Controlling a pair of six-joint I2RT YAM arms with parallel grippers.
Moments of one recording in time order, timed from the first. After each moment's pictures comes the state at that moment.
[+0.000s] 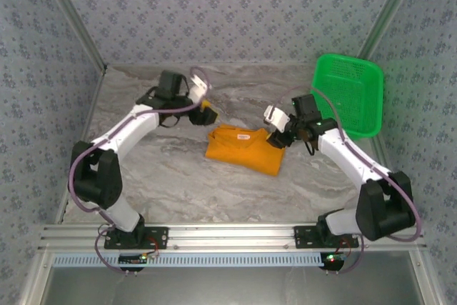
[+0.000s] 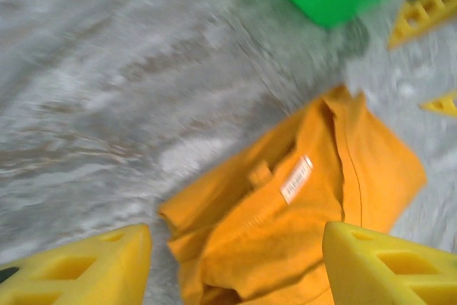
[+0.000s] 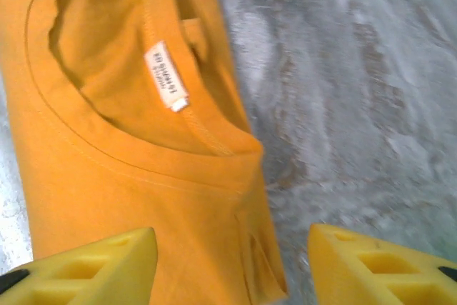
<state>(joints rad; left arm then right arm) -0.41 1.63 1.25 -0.42 0.61 0.29 0.31 1.37 0.95 -0.48 -0.33 -0.71</state>
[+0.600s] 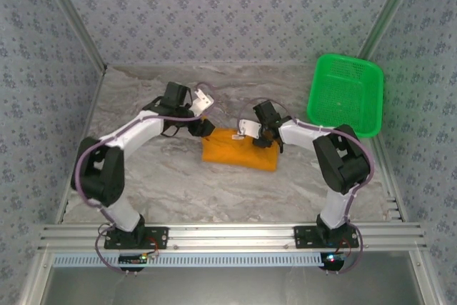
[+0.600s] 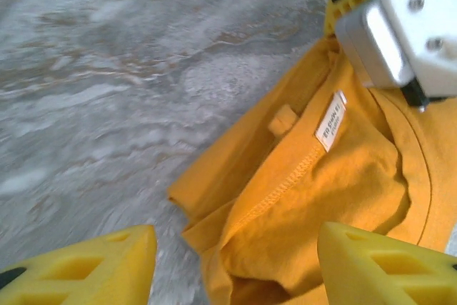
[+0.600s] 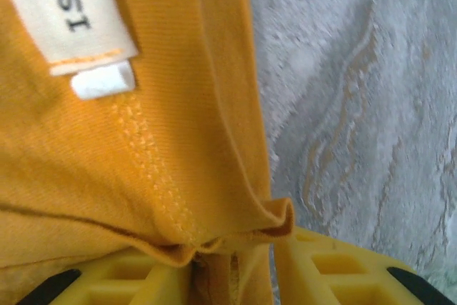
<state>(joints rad) -0.41 1.59 1.13 -0.40 0.42 0.31 0.52 1.81 1.05 -0.28 0.04 -0.93</state>
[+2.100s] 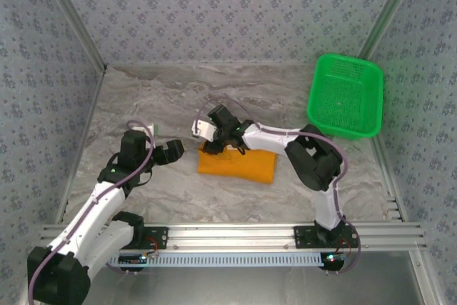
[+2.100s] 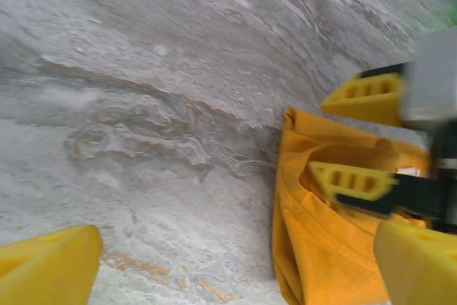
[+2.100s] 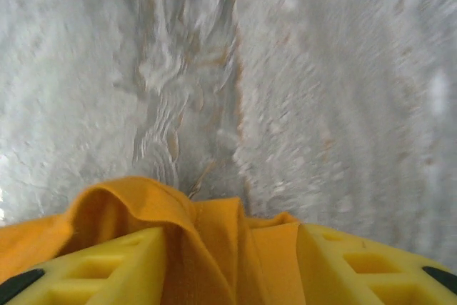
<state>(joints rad) -0.29 0.81 0.52 -0.38 0.13 -0.52 0.82 1.94 1.33 -0.18 -0.13 -0.53</state>
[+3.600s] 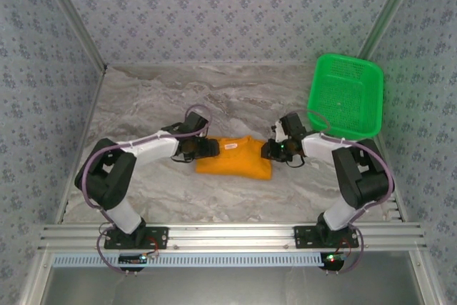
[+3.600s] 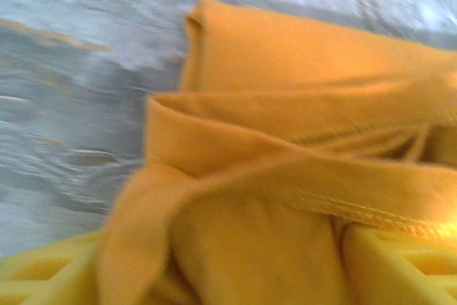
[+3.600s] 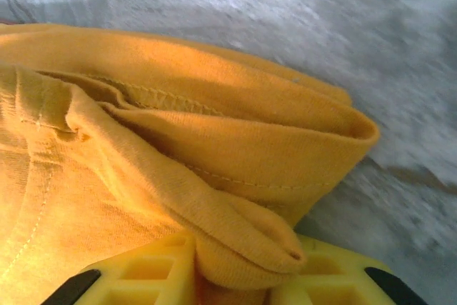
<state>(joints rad) -0.58 1.65 0.92 -0.39 0.09 -0.67 0.35 1.64 0.78 -0.25 -0.43 0.44</state>
